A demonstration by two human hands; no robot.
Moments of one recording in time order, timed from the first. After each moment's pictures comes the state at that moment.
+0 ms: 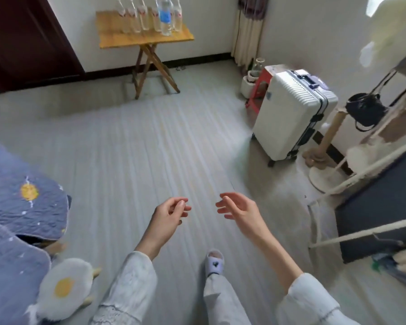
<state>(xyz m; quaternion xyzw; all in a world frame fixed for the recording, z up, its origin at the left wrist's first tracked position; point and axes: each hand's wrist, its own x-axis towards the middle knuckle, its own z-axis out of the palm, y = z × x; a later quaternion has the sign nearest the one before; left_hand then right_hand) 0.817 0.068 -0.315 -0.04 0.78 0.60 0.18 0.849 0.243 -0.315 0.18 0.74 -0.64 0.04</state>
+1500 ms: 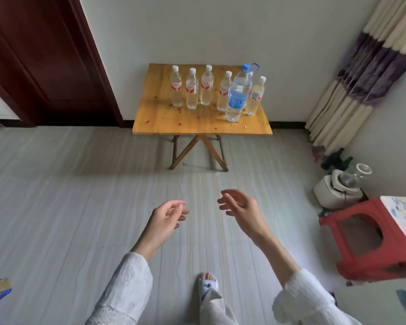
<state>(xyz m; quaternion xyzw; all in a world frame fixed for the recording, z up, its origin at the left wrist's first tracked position) -0.147 0.038 -0.308 -0.11 0.77 0.62 0.10 -0.173 0.228 -0.295 0.05 0.79 -0.60 0.10</state>
